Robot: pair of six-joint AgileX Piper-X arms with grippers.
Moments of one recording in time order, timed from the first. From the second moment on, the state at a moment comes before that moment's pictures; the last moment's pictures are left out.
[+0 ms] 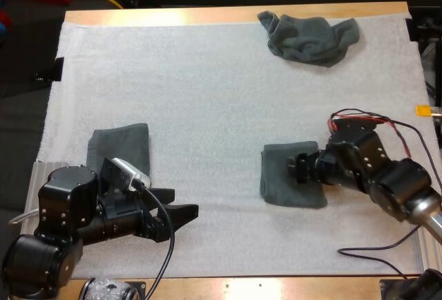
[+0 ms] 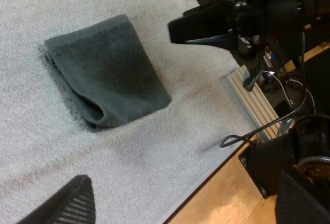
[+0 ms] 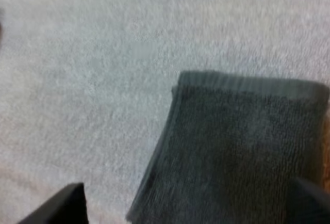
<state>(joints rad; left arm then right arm) -0.20 0.62 -0.90 1.17 0.79 -1.93 0.62 1.11 -0.84 0.76 -0.06 -1.38</state>
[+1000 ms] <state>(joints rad) -0.20 0.62 -0.90 1.18 0.80 -1.93 0.58 1.45 -0.84 0.61 -0.06 -1.40</state>
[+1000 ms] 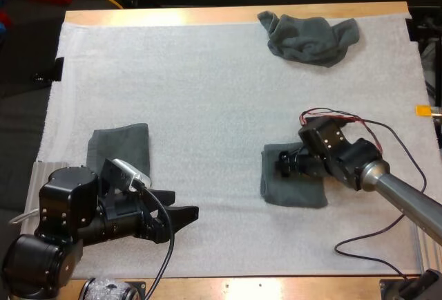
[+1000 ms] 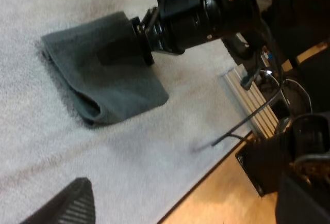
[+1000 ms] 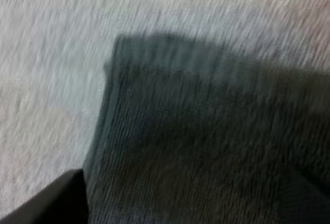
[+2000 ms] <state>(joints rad) -0.20 0.62 -0.90 1.18 0.80 -1.93 0.56 1.43 -0.85 0.62 -0.11 -1.40</state>
